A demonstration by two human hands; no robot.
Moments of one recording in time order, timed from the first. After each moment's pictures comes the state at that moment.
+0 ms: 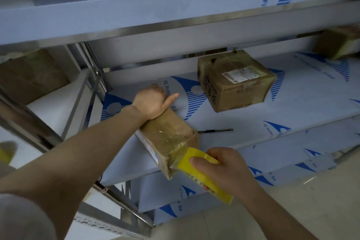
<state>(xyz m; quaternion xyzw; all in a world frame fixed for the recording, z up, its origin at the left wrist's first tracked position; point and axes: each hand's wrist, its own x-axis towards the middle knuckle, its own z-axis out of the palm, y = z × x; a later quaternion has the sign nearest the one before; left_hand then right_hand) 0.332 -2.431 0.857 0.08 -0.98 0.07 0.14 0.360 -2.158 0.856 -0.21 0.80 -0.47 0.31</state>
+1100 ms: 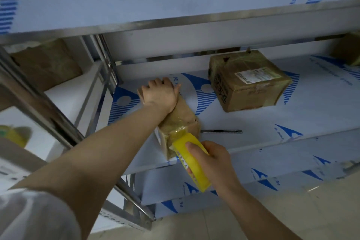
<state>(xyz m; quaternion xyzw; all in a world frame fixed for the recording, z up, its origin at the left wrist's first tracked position) 0.332 -2.411 0.857 0.38 -0.92 0.04 0.06 0.368 -2.202 0.827 -0.18 0.72 -0.60 0.30</state>
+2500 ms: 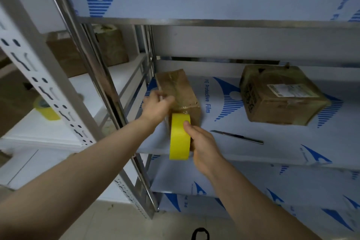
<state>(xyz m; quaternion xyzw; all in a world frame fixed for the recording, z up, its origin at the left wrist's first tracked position) 0.447 -2.395 0.854 0.46 -0.69 -0.50 0.25 0.383 -2.259 0.820 -0.13 0.56 -0.65 0.49</state>
